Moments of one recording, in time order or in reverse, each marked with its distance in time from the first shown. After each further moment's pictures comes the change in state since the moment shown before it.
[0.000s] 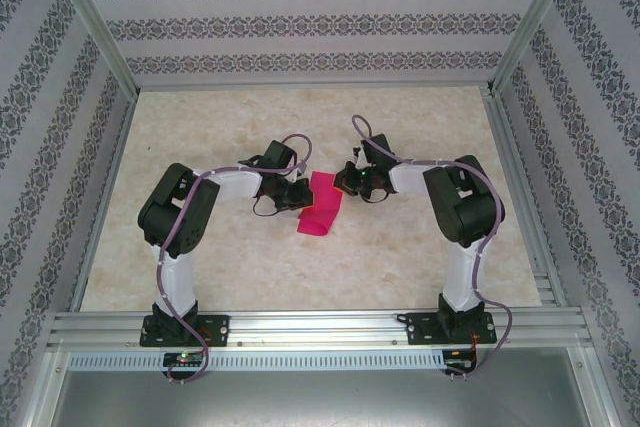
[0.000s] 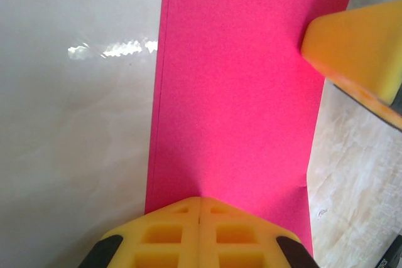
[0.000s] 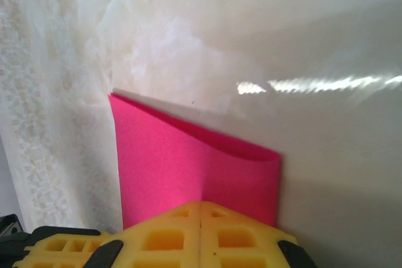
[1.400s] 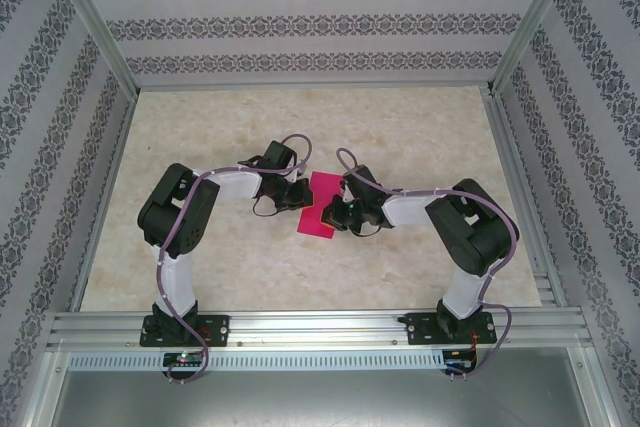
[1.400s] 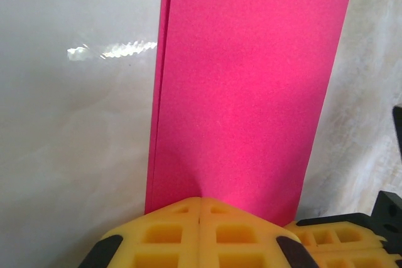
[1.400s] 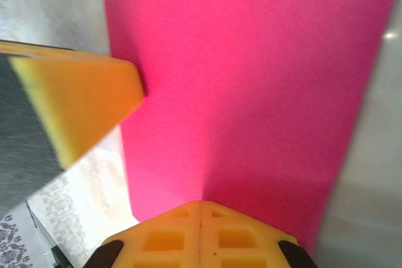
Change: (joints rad) left arm 0.000 -0.001 -0.004 0.009 0.000 0.000; right arm 0.236 -0.200 -0.270 0.064 0.049 0.182
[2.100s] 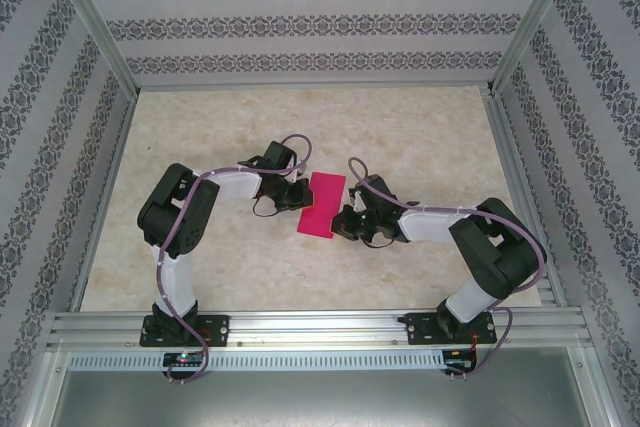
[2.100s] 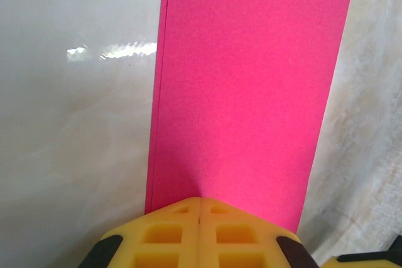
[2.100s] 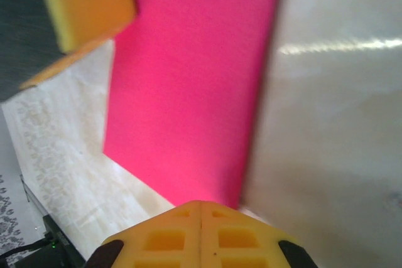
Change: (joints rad) left arm 0.000 0.000 -0.005 0.007 0.000 0.000; right arm 0.000 -0.183 -0.142 -0.004 -0.006 -0.052
